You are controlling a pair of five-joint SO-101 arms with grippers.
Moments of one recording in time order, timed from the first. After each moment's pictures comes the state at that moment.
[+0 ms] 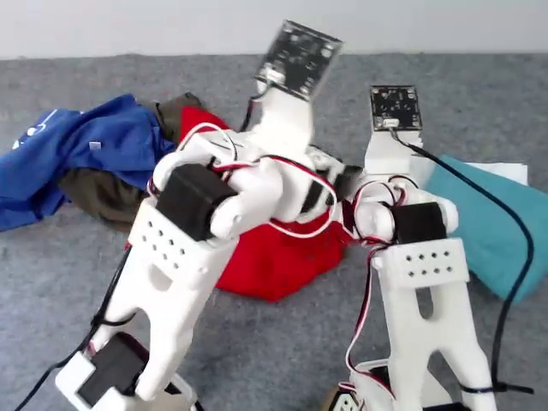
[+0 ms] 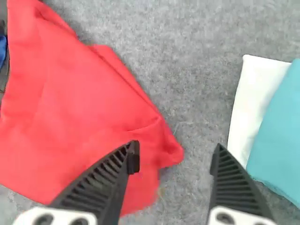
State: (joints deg) left arm 35.8 -5.6 -29.8 92.4 15.1; right arm -11.6 -31.7 23.2 70.0 -6.4
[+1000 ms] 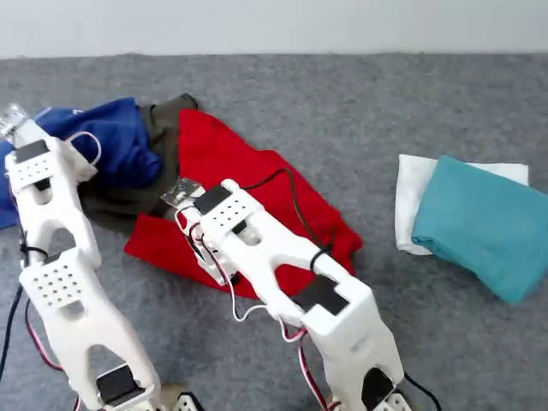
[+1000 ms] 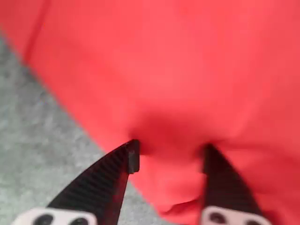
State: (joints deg) left arm -31.2 53.1 -40.0 68.8 26.2; right arm -45.6 31.7 -12.0 83.3 2.0
